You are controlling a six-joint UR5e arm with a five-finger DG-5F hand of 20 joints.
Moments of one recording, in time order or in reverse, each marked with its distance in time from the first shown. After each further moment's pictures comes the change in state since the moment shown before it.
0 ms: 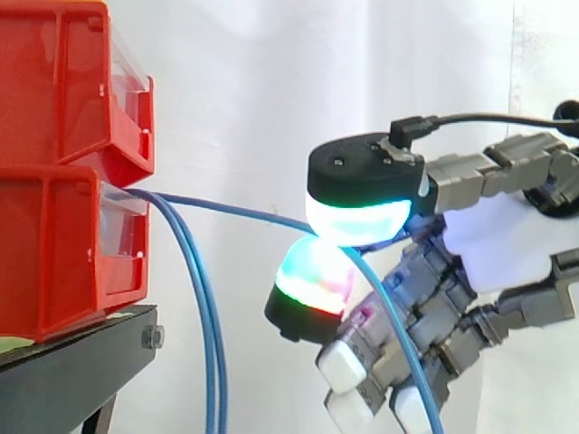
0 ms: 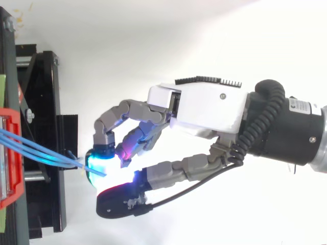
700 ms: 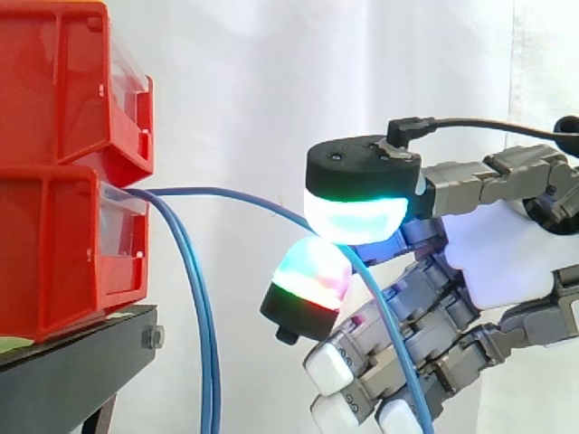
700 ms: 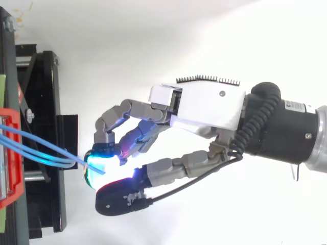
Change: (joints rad) arm 0.000 0.000 -0.030 0.043 0.002 0.105
